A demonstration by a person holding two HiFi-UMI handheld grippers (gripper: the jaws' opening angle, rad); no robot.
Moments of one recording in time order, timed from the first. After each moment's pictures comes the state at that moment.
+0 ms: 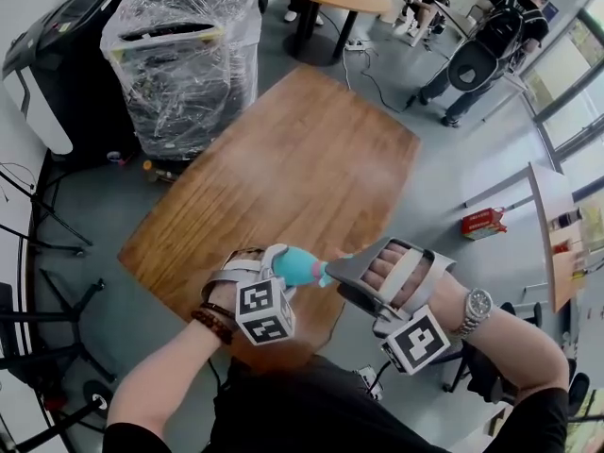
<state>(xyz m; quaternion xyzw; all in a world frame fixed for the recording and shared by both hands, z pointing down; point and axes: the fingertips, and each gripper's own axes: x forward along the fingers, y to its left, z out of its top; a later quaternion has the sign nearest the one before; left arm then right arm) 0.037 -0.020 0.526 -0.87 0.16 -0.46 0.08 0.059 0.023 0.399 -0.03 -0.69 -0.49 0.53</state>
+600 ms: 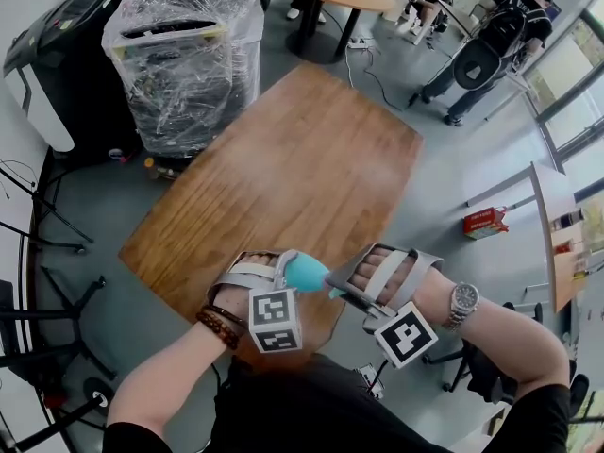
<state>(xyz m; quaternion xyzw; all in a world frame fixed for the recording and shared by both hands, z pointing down) 0.041 -0.006 0.529 -0.85 0.13 -0.50 0.14 0.060 0.031 0.436 -0.09 -0.69 -0.46 0.55</state>
